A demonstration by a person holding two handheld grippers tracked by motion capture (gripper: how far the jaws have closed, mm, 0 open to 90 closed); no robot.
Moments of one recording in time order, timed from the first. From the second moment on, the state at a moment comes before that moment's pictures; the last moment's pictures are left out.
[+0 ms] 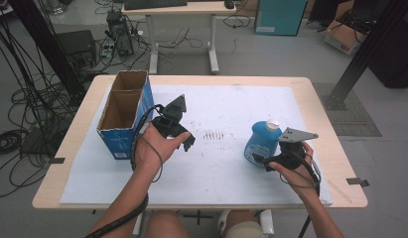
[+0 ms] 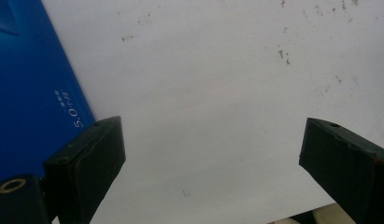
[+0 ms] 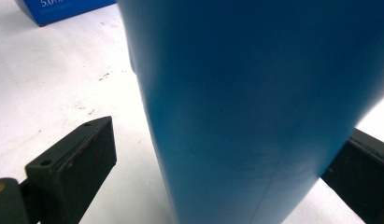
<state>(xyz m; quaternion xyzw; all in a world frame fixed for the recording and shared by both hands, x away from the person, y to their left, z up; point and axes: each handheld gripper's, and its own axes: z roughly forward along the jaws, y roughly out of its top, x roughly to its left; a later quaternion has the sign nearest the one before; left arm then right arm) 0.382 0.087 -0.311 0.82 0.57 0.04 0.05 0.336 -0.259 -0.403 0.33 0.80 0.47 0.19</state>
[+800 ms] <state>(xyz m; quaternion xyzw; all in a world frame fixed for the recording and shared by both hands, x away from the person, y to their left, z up) 0.381 0.086 -0.310 0.82 0.57 0.04 0.05 0.335 -0.259 -0.405 0.32 0.80 0.47 0.19</state>
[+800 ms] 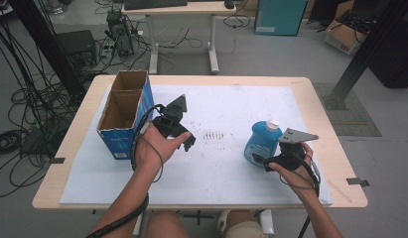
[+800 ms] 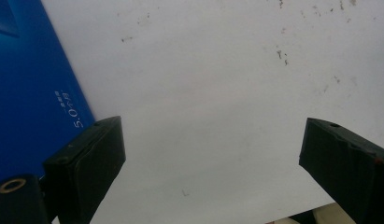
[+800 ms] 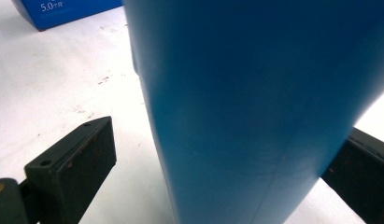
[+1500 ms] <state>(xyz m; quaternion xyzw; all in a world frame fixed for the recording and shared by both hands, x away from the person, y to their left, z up) 0.380 0.083 -0.309 0.82 0.57 0.04 0.05 0.334 -0.260 -0.404 0.32 0.79 0.48 0.20</state>
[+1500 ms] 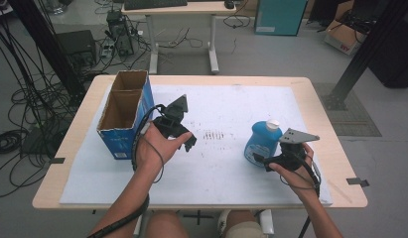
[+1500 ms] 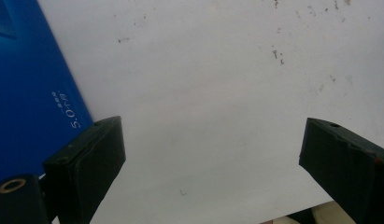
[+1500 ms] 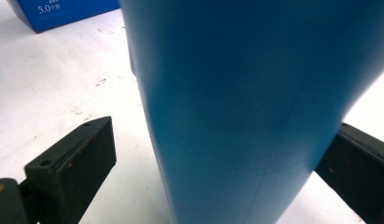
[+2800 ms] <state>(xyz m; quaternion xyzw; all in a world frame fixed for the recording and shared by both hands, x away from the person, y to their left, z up) 0.380 0.084 -0.310 0.82 0.57 0.04 0.06 0.336 -0.260 -0.409 0.33 0.79 0.48 0.20</state>
